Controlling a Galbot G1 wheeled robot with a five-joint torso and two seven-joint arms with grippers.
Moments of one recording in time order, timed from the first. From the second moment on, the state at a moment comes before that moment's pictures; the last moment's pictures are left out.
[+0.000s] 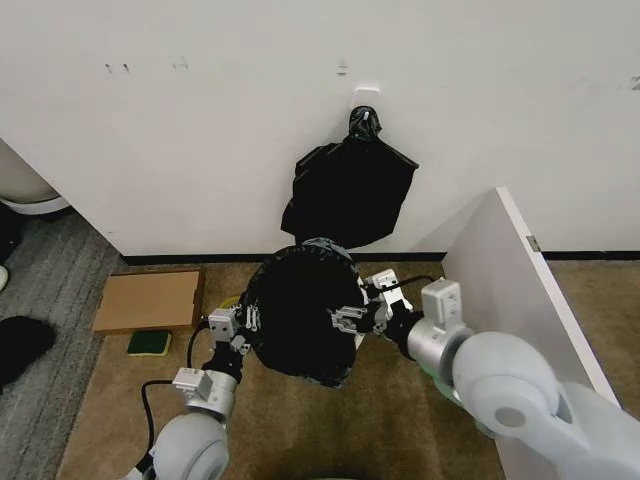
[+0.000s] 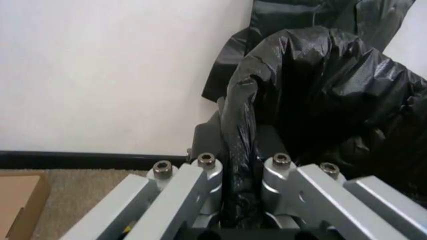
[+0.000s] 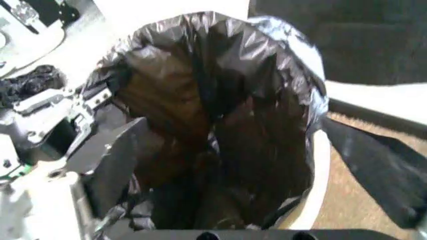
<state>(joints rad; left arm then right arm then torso) 1.28 -0.96 -0.11 -2.09 -0.50 -0.18 -0.40 -0.71 0.75 -0.10 2.41 1.21 -0.67 0.61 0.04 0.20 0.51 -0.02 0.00</state>
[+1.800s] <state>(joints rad) 1.31 -0.96 -0.11 -2.14 -0.48 -0.19 -0.40 -0.84 0.73 -0.10 2.38 0.96 -0.73 0.66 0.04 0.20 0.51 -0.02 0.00</state>
